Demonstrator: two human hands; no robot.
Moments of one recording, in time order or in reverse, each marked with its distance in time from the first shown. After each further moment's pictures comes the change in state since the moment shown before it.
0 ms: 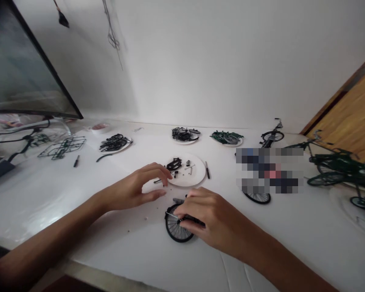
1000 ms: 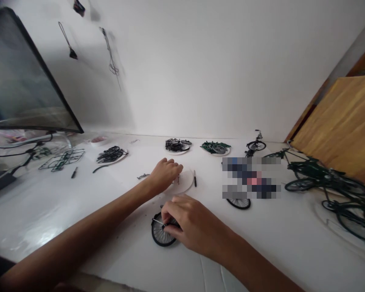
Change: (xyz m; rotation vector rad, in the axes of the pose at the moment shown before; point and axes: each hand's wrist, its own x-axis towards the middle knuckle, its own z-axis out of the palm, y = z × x) left_hand 0.112 -0.020 0.051 0.836 -0.121 -0.160; right_hand -0.002 -0.005 0.000 0.033 0.015 0.116
